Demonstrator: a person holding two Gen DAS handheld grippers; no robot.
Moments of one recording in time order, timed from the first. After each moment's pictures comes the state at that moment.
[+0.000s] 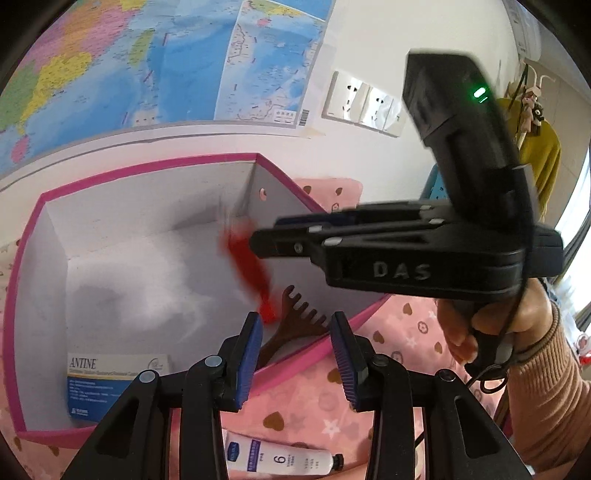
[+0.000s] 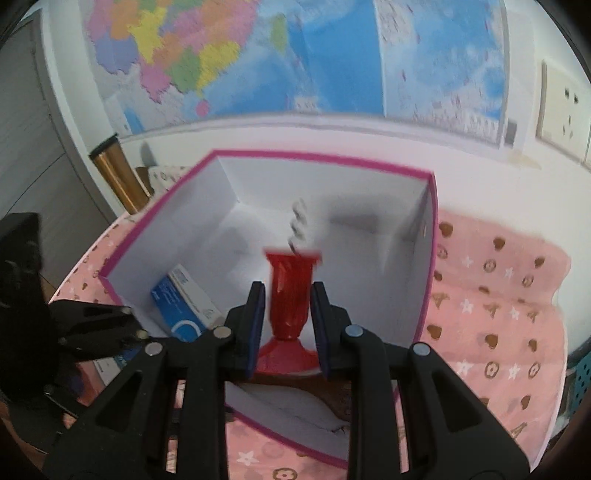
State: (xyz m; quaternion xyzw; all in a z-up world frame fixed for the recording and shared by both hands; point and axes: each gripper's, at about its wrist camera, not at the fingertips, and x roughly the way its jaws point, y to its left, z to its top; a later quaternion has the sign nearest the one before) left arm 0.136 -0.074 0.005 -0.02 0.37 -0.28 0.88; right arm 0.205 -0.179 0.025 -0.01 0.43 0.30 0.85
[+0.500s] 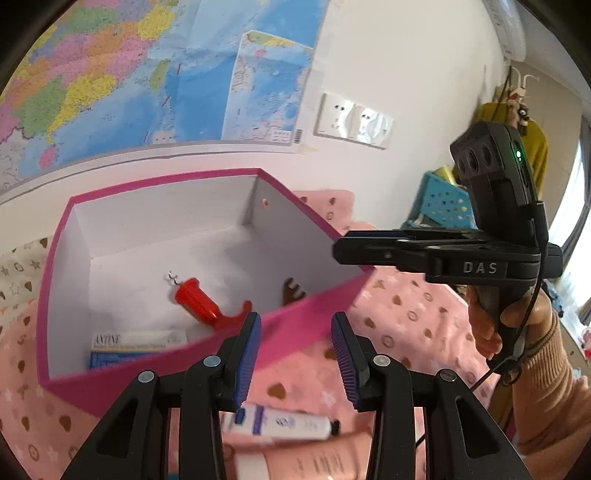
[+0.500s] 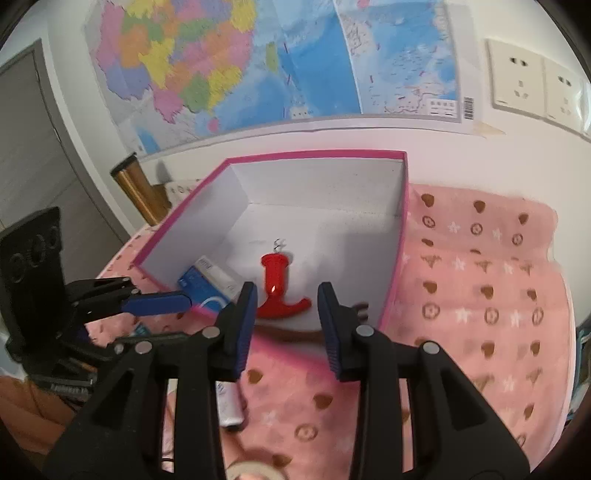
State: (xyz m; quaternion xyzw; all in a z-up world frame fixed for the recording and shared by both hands) left arm 0.083 -0.051 0.017 -0.02 0.34 -0.28 0.90; right arm 0.144 -0.223 0.040 0.05 0.40 0.31 0.86
